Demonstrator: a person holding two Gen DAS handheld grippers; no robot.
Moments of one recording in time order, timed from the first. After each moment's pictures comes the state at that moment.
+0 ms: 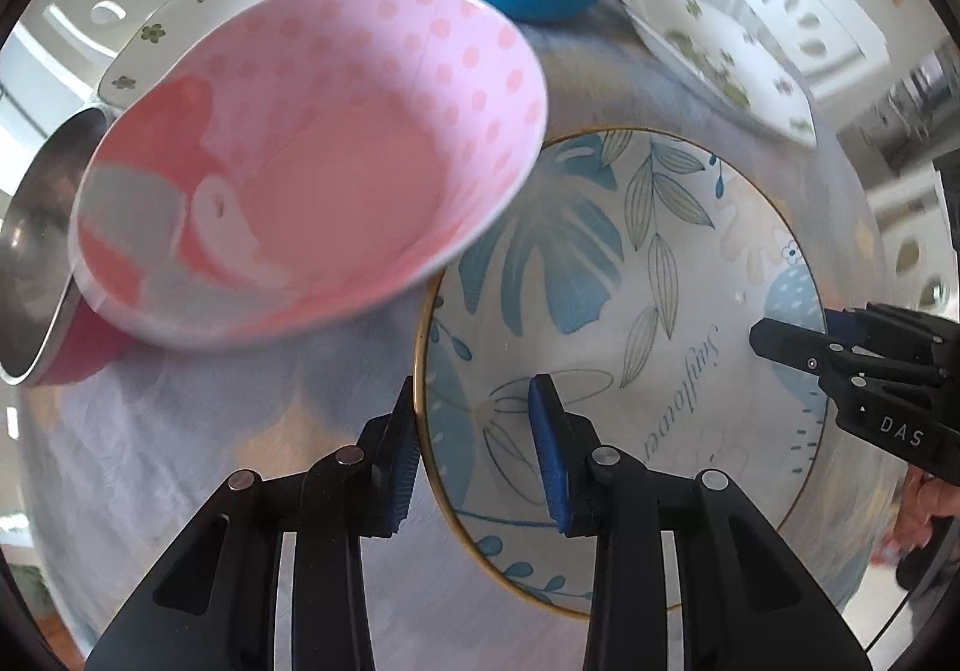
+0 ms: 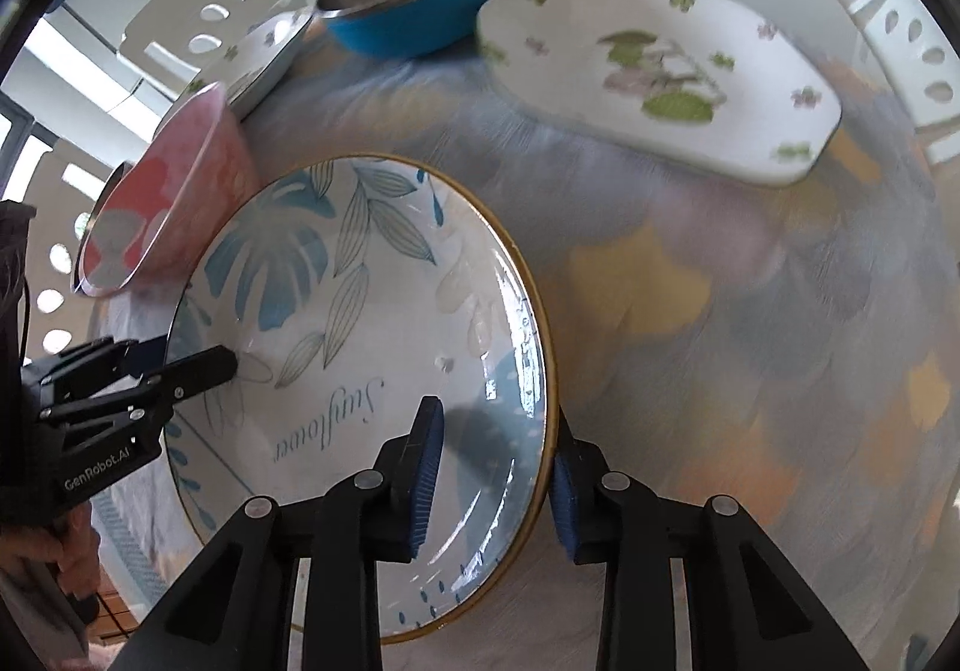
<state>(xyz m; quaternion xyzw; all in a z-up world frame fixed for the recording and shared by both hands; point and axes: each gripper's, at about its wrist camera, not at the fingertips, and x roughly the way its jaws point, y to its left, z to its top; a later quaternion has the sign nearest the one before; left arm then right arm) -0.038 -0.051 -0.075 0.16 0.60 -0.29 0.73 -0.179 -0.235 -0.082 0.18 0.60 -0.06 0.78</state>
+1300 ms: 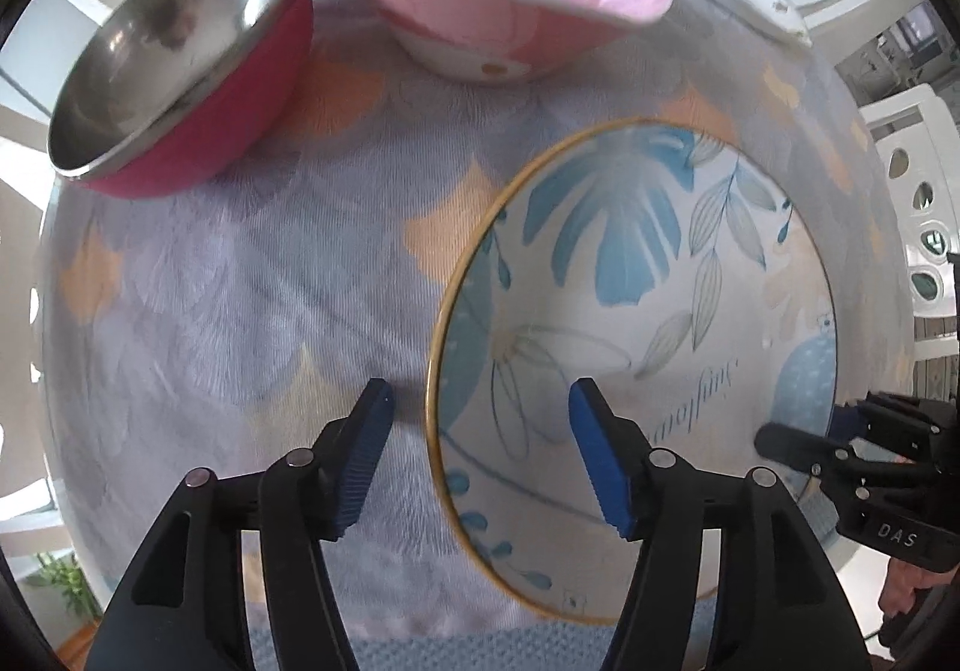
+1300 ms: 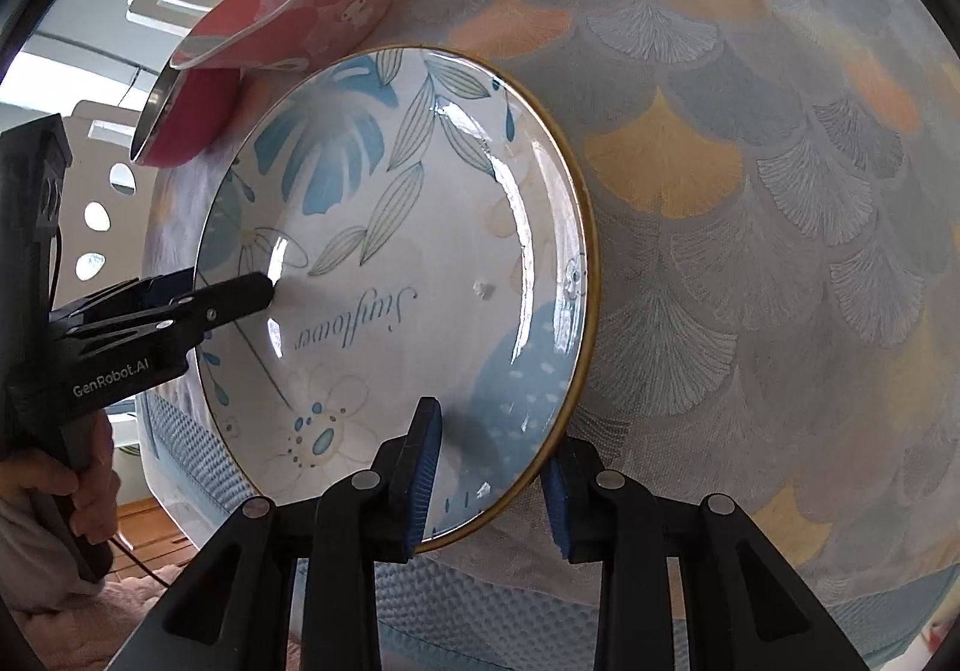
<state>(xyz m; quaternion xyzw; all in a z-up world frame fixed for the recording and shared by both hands) -0.037 0.038 -0.084 0.18 0.62 -0.31 0.69 -0.235 -0.110 -0.098 0.30 0.63 -0.07 0.71</state>
